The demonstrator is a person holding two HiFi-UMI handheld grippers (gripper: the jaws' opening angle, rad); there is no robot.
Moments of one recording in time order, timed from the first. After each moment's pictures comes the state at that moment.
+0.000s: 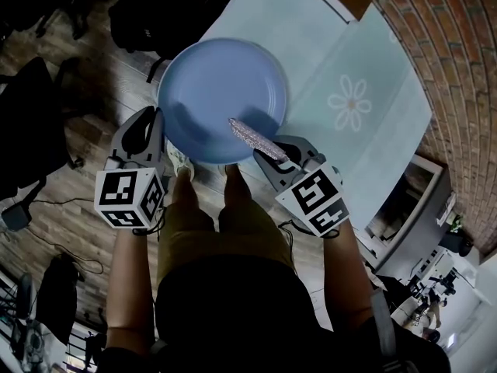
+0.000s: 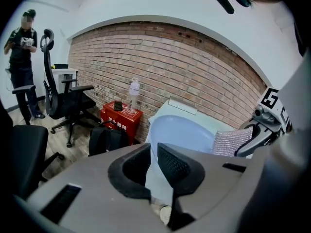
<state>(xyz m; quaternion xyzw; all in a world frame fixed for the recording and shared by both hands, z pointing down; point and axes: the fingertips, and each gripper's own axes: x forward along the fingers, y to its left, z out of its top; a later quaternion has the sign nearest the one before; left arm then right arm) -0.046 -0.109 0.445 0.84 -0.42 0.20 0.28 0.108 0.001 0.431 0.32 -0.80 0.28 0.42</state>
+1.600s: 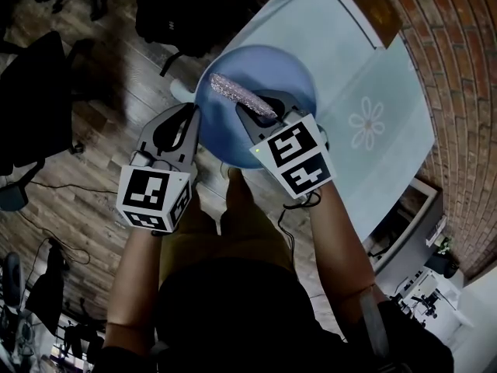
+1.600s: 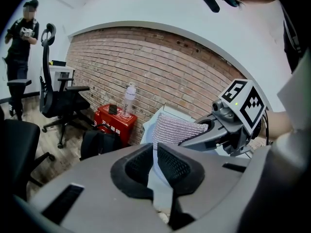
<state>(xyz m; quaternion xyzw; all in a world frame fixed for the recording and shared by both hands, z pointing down) -0.047 -0.112 0.431 0.86 -0.39 0.16 0.28 0.026 -0.114 0.450 0.33 -0.82 0.21 0.42</state>
